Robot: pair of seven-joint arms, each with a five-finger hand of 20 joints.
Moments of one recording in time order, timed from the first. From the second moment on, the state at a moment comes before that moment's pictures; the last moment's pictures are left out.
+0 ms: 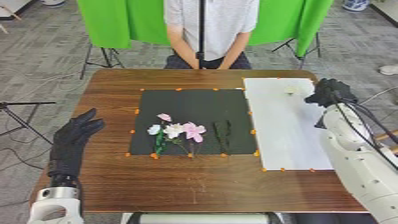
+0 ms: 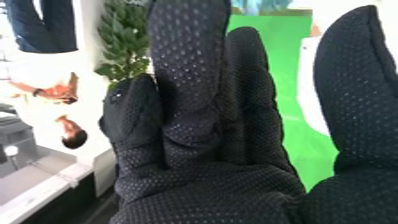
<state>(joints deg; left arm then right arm) 125.2 -71.3 -99.8 -118.1 61.1 8.1 14.3 -74.7 -53.9 74.9 -77.7 -146.3 -0.1 23.0</state>
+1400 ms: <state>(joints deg) 124.8 -71.3 -99.7 -118.0 61.1 8.0 13.9 -77.5 -52.7 73.3 -95.1 -133.0 6.5 24.5</state>
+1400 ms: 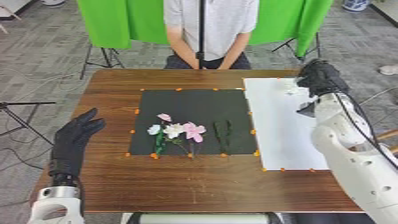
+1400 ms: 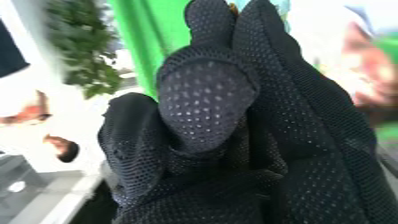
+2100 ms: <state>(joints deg) 123.8 -70.7 -99.6 -117.6 61.1 7.3 13.1 -71.1 -56.3 53.2 -98.7 -131.7 -0.2 18.3</state>
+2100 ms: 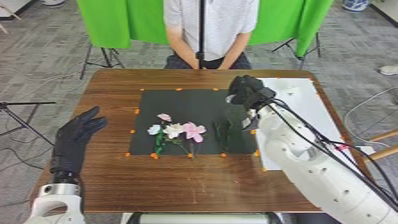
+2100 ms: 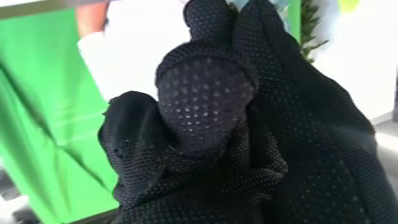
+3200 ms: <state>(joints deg) 124.1 -70.8 -99.6 -117.6 61.1 7.0 13.1 -71.3 -57.2 51.5 -99.4 -132.3 -10.0 16.2</state>
